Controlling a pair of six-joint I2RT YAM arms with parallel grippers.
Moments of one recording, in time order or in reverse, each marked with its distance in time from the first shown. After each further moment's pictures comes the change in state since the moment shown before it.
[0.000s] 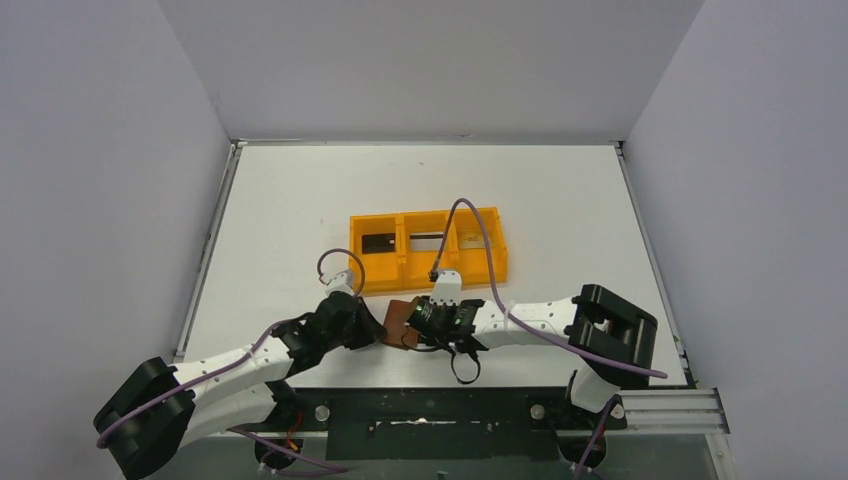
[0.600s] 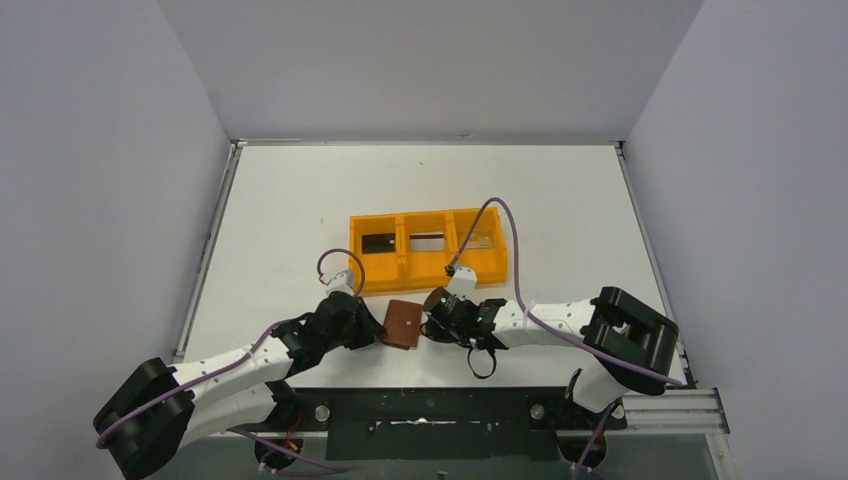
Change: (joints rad) left arm 0.000 -0.004 0.000 -0.002 0.000 0.000; right arm -0.097 -0.087 -0.161 0.230 -0.117 0.000
